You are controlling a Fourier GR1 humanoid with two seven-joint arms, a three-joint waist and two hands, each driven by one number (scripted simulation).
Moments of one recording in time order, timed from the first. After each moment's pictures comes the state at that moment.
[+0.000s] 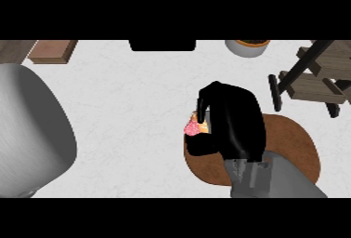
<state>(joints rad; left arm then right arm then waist) 0.06 0.29 0.20 -1.38 0.02 -0.11 0.16 -0.63 -0.17 0.55 -1.81 0.81 0.12 1.12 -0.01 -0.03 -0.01</state>
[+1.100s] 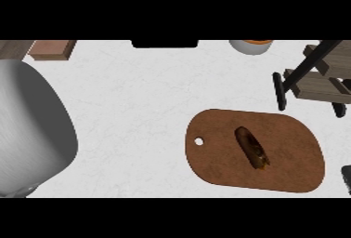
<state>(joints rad) 0.05 0.29 0.21 -1.38 0.02 -0.12 0.14 -1.19 -0.34 -0.01 -1.74 0.76 0.43 1.03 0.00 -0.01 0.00</state>
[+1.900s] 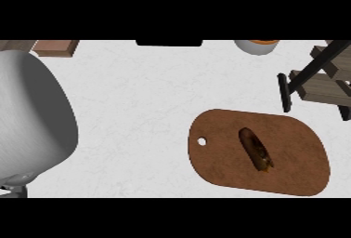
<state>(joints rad) 0.00 0.30 0.22 -1.35 0.01 -0.14 0.14 -1.32 -0.51 -0.29 -1.14 0.73 0.18 0.63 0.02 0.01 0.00</state>
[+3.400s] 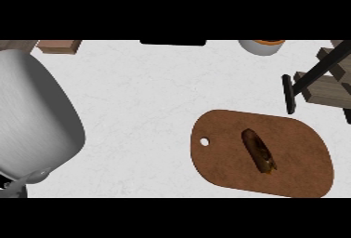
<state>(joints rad) 0.00 0.29 0.21 -1.37 0.01 -0.16 0.17 -1.56 -0.87 0.04 -0.41 1.17 0.28 -0.04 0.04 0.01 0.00</state>
